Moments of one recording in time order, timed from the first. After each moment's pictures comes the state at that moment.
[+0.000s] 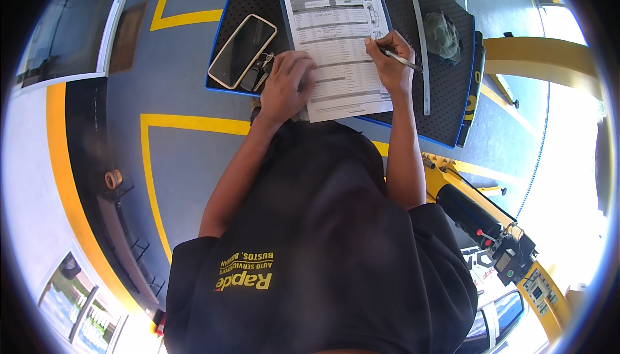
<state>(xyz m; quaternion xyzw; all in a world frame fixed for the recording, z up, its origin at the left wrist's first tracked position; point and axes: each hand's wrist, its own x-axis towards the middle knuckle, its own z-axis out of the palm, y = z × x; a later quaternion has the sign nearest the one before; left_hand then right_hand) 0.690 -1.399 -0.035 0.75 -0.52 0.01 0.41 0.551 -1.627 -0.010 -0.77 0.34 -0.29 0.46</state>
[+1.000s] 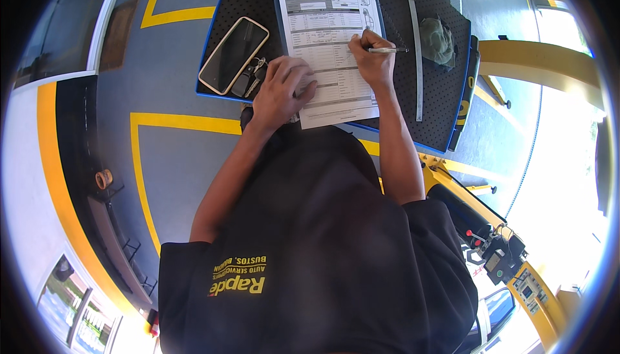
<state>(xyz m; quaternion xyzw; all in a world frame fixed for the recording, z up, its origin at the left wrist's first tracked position) 0.686 -1.403 -0.032 0.76 -0.51 -0.01 0.40 0.579 -1.634 -0.028 -0.81 0.29 -0.28 0.42</state>
